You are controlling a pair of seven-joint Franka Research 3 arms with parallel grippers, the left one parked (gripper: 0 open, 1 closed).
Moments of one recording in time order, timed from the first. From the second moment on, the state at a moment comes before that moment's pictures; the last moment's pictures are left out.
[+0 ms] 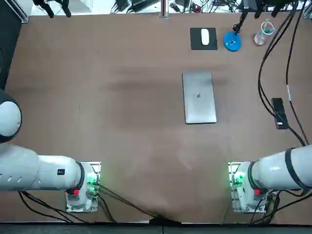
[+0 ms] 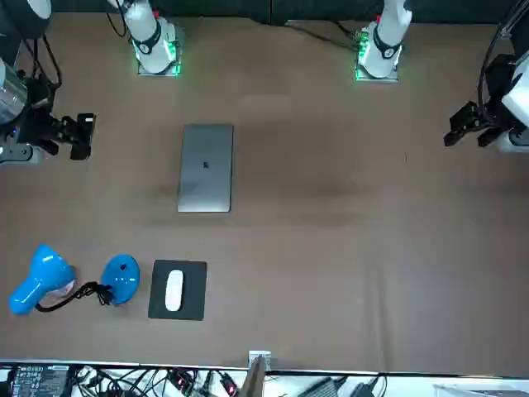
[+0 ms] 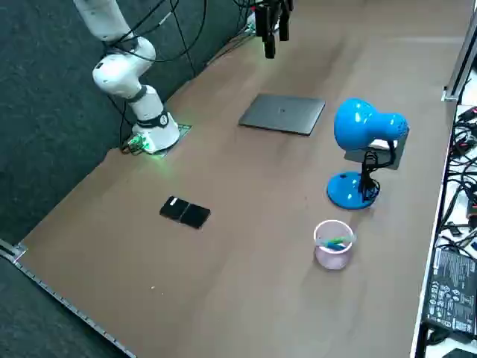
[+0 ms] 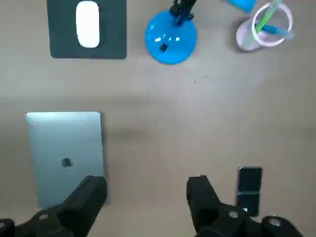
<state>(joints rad) 0.05 0.04 -0.02 -1.62 -0.01 1.62 0.05</state>
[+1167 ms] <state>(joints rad) 0.22 0.07 0.01 -1.63 0.01 1.60 0.27</state>
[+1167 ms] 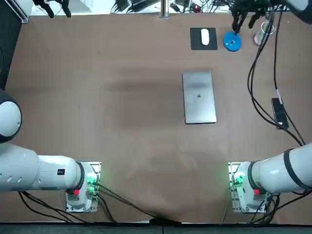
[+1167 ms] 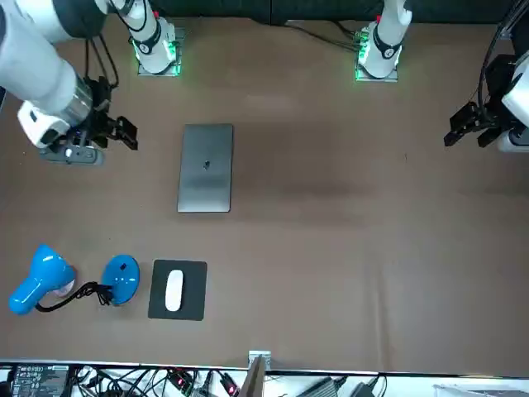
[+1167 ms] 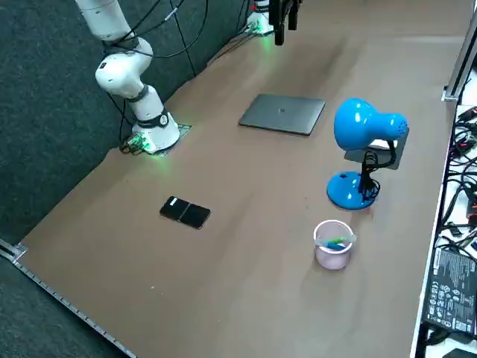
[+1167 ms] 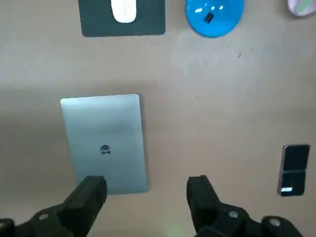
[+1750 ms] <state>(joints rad) 0.35 0.18 0.01 -1.64 0.01 1.71 0.73</state>
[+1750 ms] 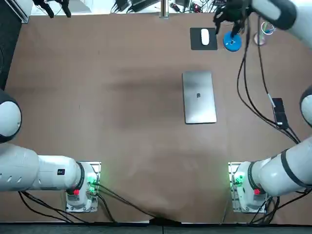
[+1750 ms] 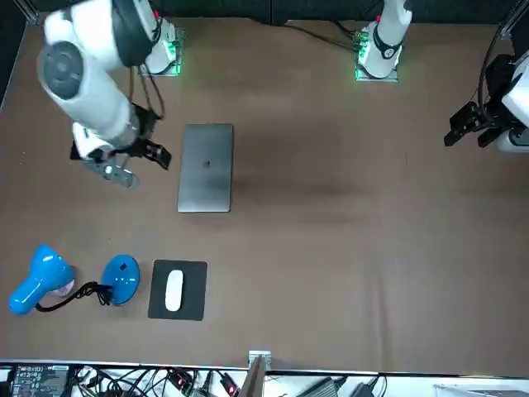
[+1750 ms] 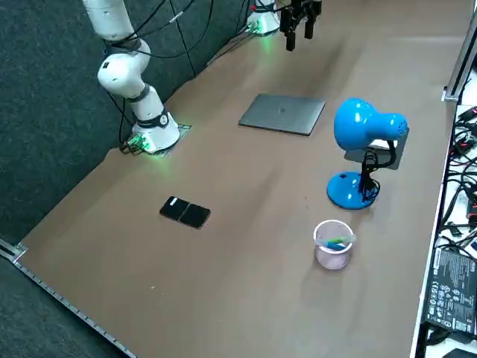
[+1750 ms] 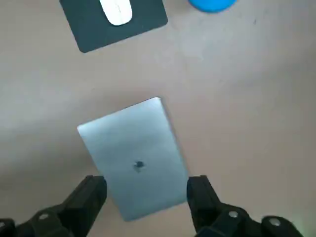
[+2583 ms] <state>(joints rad) 0.59 0.32 0.01 -1.79 0.01 2.05 1.60</state>
